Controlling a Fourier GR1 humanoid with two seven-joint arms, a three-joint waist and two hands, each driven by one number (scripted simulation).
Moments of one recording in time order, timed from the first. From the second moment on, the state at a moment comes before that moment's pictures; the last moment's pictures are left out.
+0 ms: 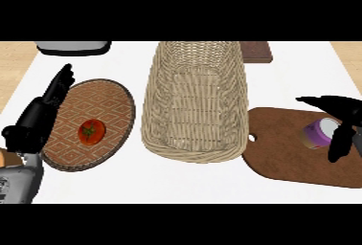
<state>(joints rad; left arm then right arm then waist) -0.20 0.34 0.04 -1.57 -0.08 -0.05 0.02 -0.46 -0.67 0.18 -1.13 0.66 0.72 0.11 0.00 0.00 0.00</state>
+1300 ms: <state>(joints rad) -0.19 0.27 0.09 -1.58 -0.15 -0.10 0.00 -0.47 -0.58 0.08 -0.89 0.90 0.60 -0.08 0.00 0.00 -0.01</state>
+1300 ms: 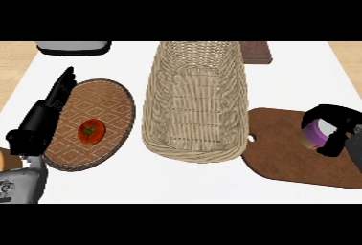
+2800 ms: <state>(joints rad) -0.20 0.27 0.12 -1.56 -0.16 -0.12 0.00 -0.71 -0.48 -0.27 -0.86 0.71 0.04 -0.28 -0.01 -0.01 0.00</state>
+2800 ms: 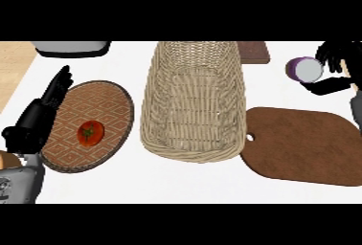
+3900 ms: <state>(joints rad) -0.21 0.25 0.12 -1.56 -0.17 -0.12 -0.01 -1.12 -0.26 -0.17 -1.34 0.42 0.43 0.42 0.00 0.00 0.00</state>
